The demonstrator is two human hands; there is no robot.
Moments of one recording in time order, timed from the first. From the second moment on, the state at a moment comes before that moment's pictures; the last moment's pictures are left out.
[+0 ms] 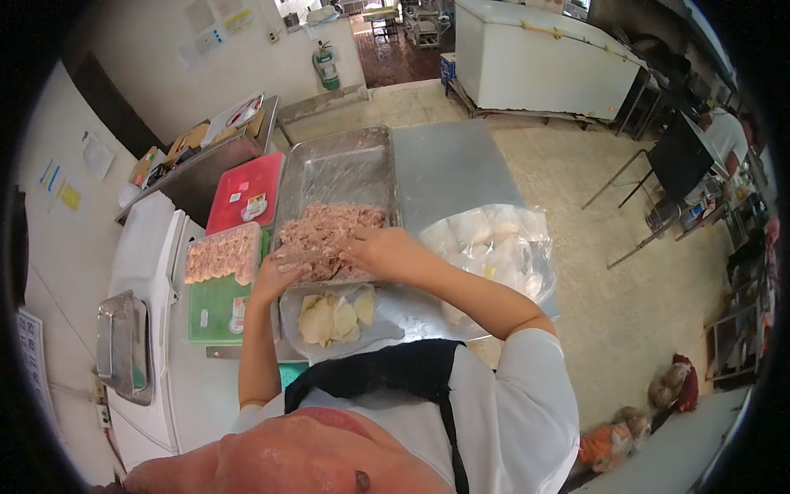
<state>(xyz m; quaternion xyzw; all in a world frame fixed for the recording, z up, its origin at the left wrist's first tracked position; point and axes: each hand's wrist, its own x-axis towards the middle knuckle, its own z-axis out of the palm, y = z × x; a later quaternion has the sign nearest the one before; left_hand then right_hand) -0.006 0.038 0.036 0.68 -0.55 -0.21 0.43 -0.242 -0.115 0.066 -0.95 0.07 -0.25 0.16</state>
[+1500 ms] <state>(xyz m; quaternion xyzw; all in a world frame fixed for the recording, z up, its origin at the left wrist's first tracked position) 0.167 0.156 -0.018 0.80 -0.53 -0.08 0.29 -0.217 0.007 0.017 -0.70 0.36 -0.24 0.57</state>
